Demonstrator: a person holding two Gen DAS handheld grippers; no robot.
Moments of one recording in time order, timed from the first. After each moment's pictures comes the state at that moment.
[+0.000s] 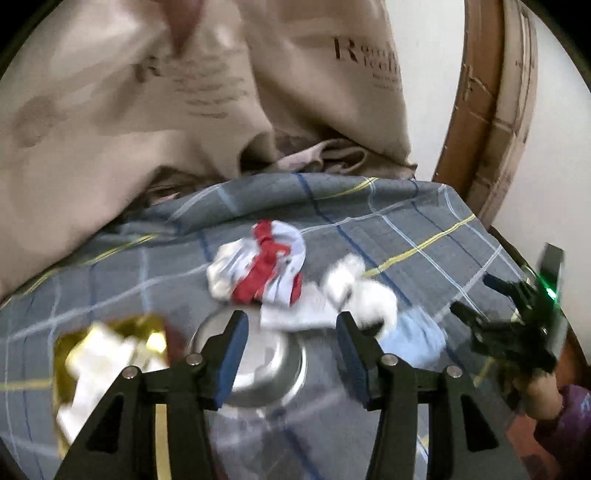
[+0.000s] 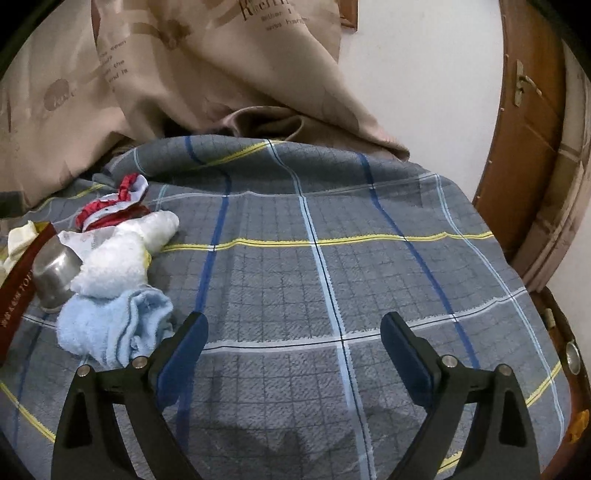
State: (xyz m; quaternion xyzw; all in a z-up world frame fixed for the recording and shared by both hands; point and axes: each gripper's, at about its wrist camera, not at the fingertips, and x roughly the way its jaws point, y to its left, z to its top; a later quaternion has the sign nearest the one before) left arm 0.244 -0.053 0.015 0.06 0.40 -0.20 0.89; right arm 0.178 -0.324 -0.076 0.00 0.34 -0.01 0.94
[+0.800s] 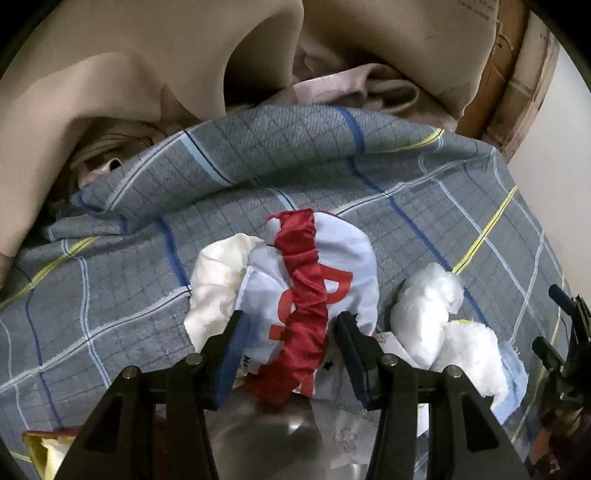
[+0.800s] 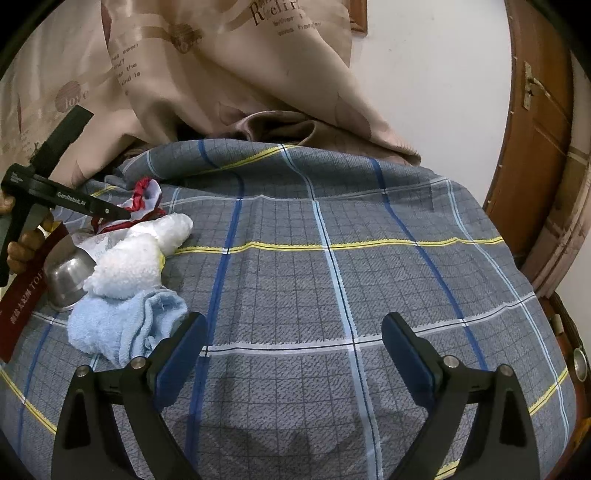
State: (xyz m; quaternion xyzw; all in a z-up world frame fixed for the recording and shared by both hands) left arm 0.376 -0.063 -0.062 0.08 0.51 -0.22 0.83; right arm 0.177 -0.322 -0.074 0.00 0.33 0.01 0.94
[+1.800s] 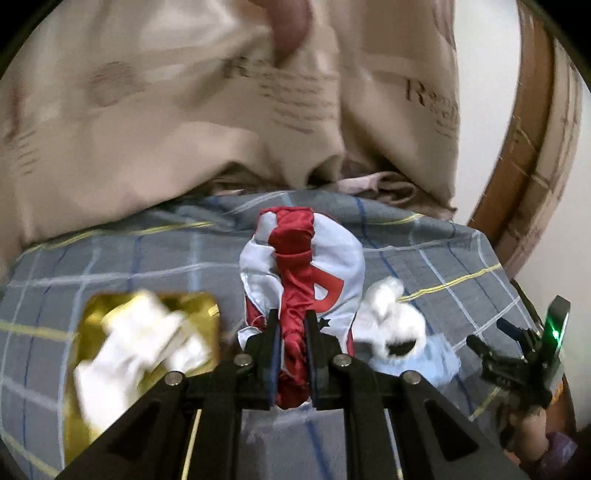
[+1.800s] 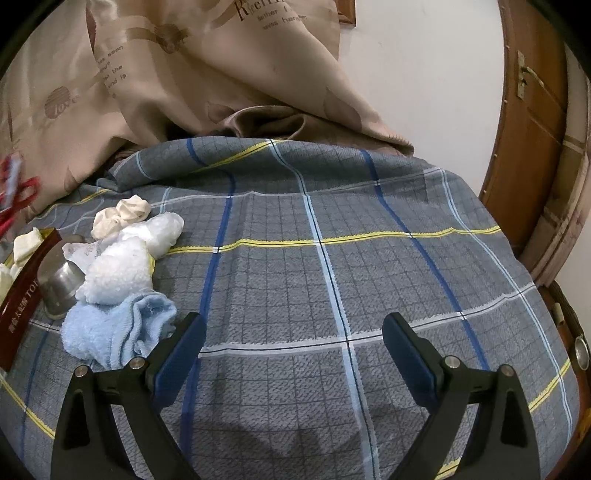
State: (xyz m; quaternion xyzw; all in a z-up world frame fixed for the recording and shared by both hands) left arm 0.200 0.011 0.031 -0.02 0.37 -0.10 0.92; right arm 0.182 -0.329 -0.076 0.01 0.34 0.00 0.94
